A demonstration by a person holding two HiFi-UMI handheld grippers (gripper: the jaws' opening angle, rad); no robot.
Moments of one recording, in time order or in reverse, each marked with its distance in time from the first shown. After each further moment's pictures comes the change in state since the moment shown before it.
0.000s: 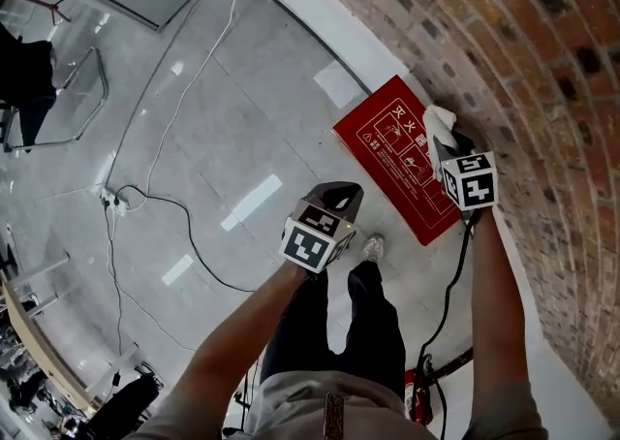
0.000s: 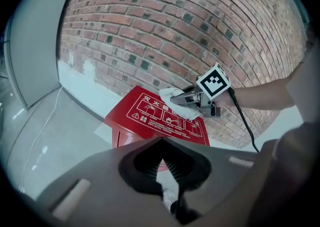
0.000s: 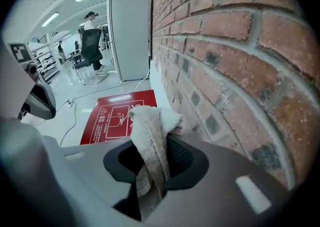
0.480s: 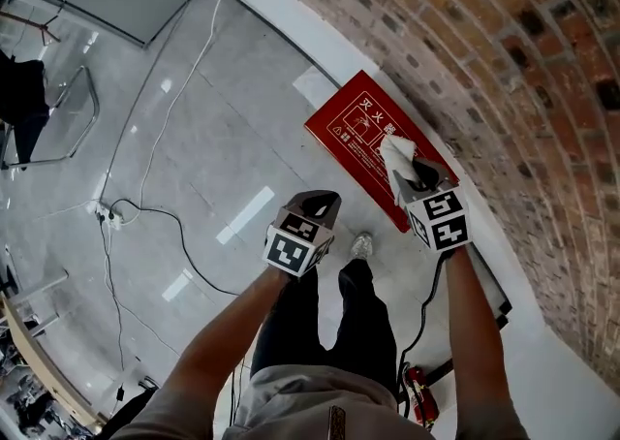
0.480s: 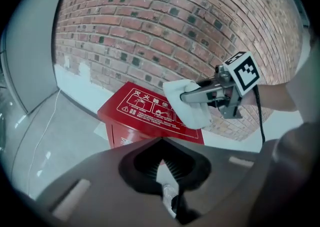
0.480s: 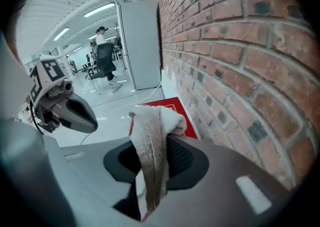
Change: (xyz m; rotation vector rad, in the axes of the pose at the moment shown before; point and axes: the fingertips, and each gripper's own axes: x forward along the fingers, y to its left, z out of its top) left arm -0.008 -0.031 -0.025 0.058 0.041 0.015; right arm -0.081 0.079 -0.017 0.015 -0.100 0.131
